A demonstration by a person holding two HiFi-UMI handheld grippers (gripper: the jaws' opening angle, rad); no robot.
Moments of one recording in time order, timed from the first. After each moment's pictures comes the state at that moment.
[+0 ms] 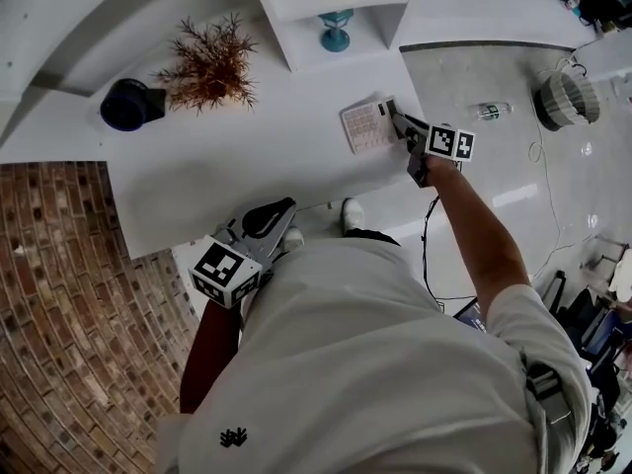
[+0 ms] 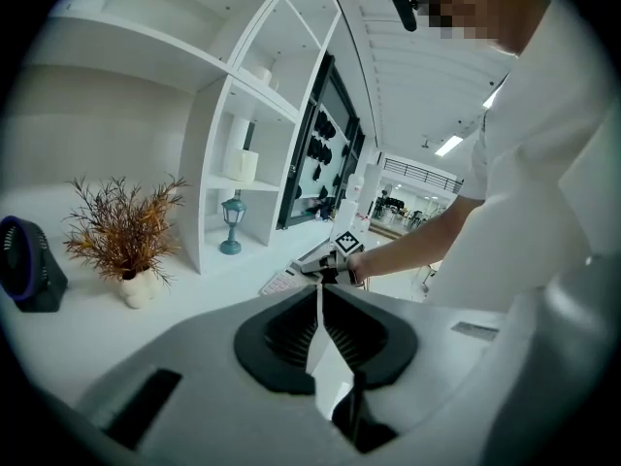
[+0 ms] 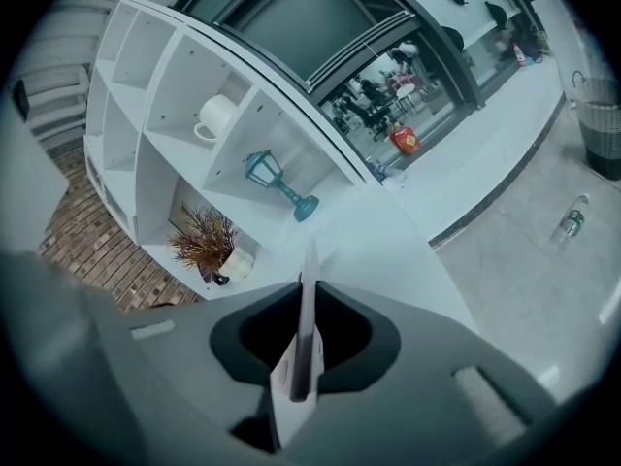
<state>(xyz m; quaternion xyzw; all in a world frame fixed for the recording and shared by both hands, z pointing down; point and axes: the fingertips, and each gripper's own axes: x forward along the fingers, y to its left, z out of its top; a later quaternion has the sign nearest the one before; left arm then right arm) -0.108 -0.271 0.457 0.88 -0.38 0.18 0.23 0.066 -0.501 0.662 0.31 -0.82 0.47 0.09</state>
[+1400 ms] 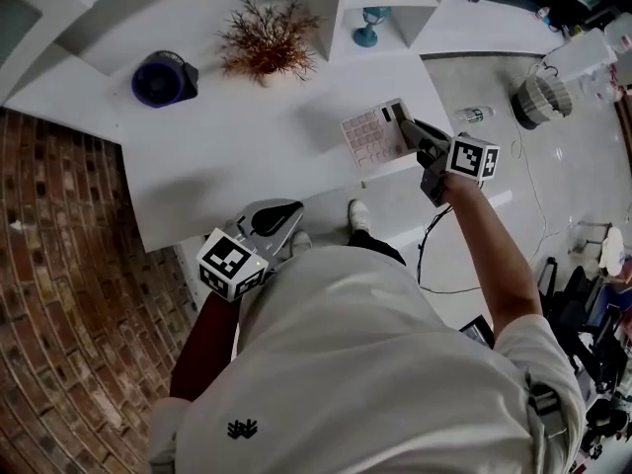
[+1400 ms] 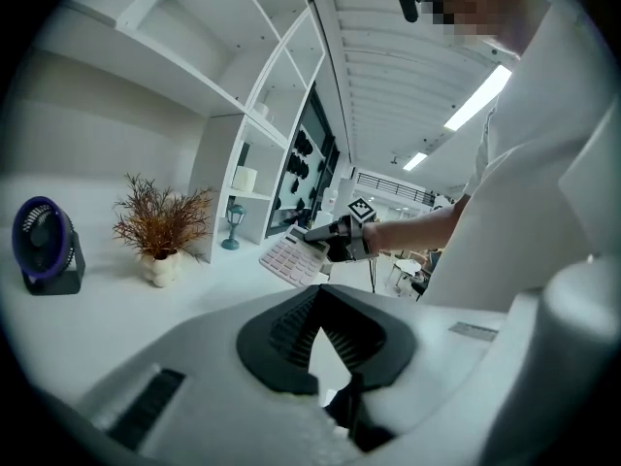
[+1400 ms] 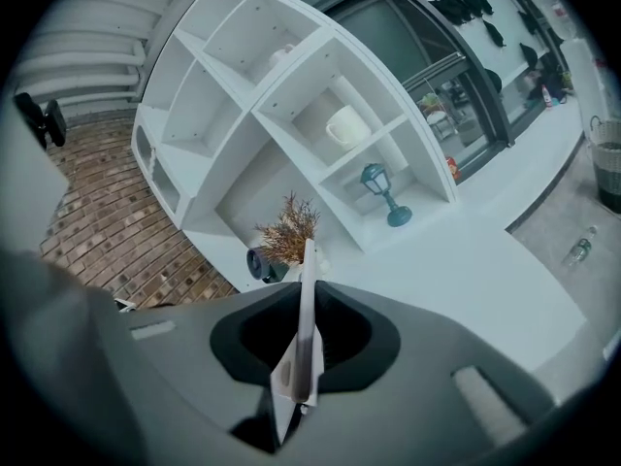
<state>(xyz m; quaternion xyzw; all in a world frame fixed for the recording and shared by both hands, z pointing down) -0.226 -0.153 0.460 0.91 -0.33 0.12 0.21 -0.049 -0.354 0.500 0.30 -0.86 0.40 0.07</state>
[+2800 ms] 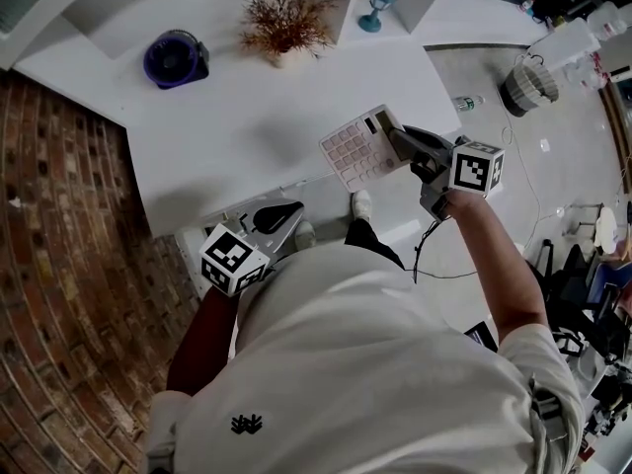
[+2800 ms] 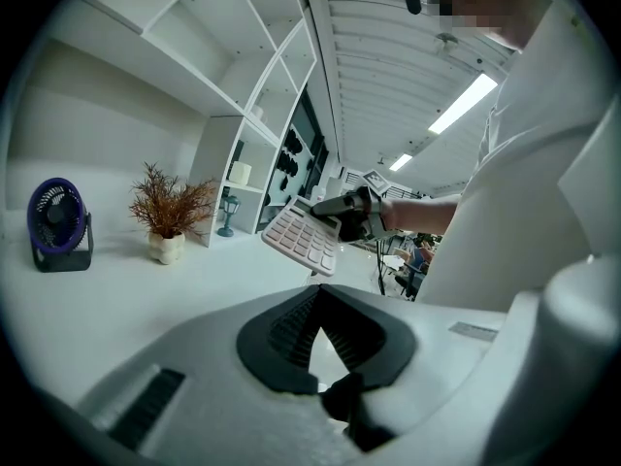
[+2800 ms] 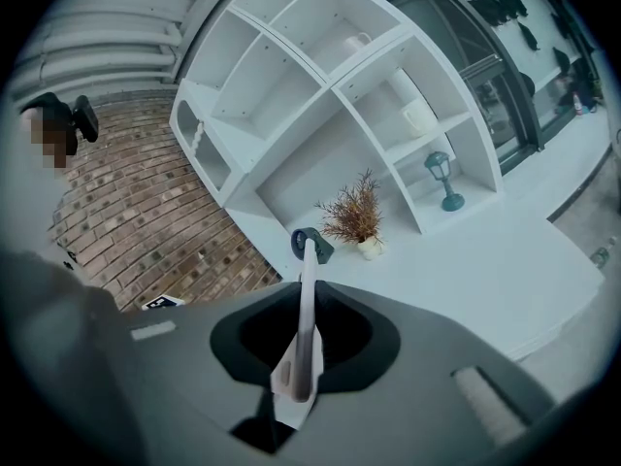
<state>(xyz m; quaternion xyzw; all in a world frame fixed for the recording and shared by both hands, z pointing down) -0.280 -0.077 0.485 0.93 -0.29 0.12 0.21 -0.141 -0.227 0.443 0.25 -0.89 0.37 0.09</state>
